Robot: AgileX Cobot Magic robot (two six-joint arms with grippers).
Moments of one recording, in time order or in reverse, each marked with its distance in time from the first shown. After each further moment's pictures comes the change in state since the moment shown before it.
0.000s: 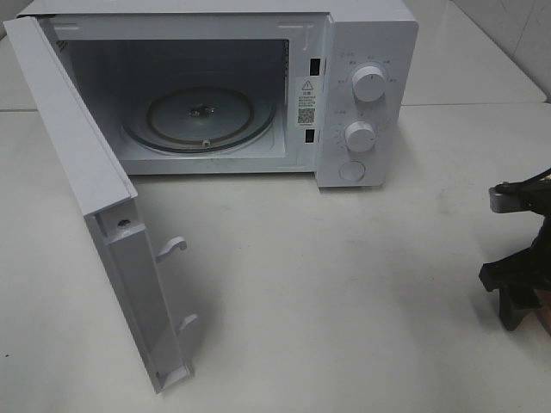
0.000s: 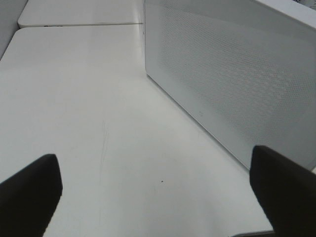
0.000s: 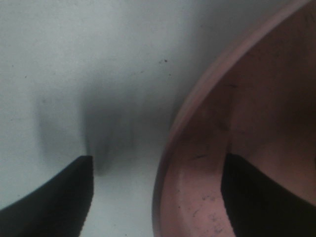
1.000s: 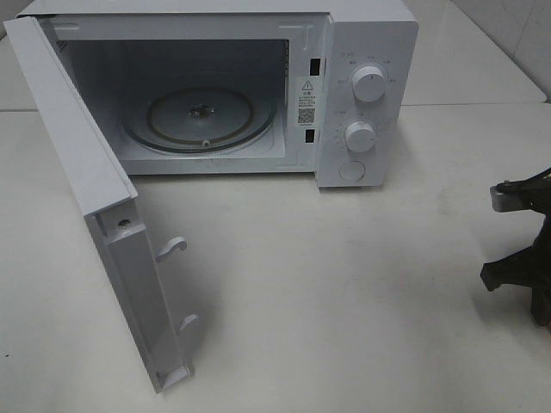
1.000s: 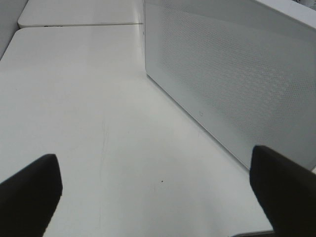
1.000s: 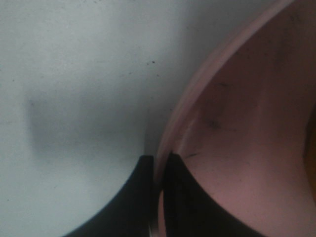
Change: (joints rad) left arm 0.000 0.000 0.000 0.000 0.000 0.000; right arm 0.014 -0.002 -0.001 -0.061 0.003 0.076
